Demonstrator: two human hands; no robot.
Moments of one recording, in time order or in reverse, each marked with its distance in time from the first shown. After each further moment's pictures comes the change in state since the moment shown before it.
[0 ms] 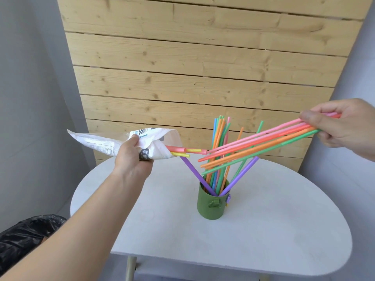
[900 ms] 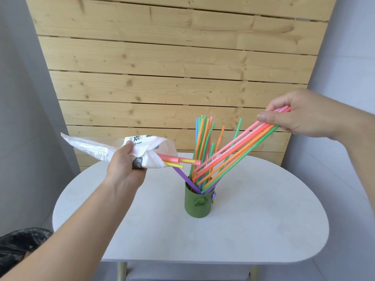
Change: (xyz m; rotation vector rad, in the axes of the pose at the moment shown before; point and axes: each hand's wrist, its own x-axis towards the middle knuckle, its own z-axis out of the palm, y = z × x) left_hand 0.004 -0.021 -0.002 0.053 -0.011 -0.067; right_hand 0.010 -0.028 0.005 -0.398 -0.176 -0.003
